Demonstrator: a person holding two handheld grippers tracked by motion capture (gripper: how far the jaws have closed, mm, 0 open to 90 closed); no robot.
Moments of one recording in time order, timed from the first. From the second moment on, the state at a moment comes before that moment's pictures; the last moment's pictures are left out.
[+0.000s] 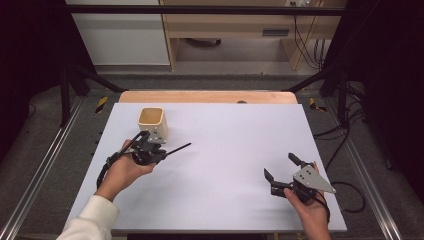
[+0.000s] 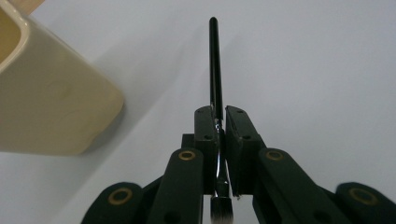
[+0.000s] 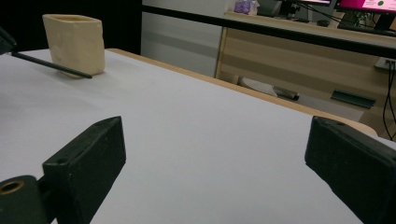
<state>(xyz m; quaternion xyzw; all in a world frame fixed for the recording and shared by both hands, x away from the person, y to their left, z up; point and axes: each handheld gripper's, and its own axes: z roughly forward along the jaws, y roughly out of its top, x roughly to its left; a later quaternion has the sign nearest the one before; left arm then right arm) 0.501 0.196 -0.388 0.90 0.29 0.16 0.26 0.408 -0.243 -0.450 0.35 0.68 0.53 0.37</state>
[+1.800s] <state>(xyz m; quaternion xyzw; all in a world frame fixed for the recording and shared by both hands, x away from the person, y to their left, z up) 0.485 0.128 -0.366 0.93 0.19 0.14 0.28 0.411 -0.175 -0.454 0.26 0.75 0.47 0.38</state>
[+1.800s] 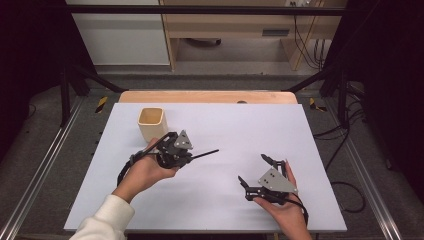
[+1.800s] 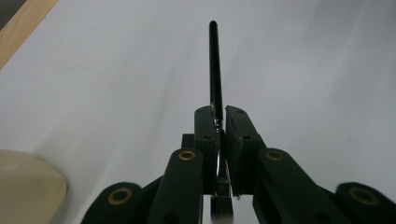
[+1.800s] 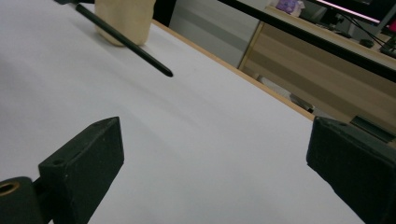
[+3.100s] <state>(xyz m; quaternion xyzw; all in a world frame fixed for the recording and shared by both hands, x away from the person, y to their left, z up) 0.470 0.073 -0.362 0.94 0.13 0.12 0.28 0.417 -0.121 -0.461 0.13 0.80 0.40 0.44</state>
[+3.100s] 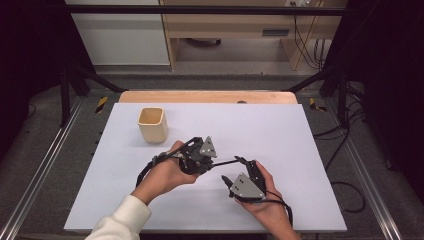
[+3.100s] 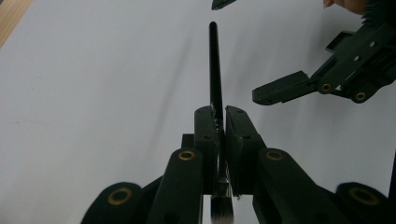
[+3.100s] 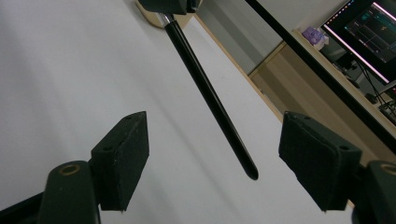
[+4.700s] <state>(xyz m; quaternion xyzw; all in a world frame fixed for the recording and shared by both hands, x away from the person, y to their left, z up) 0.466 0.087 -0.368 0.95 0.12 0.10 0.27 0.429 -0.098 -0.471 0.10 0.81 0.37 0.44</state>
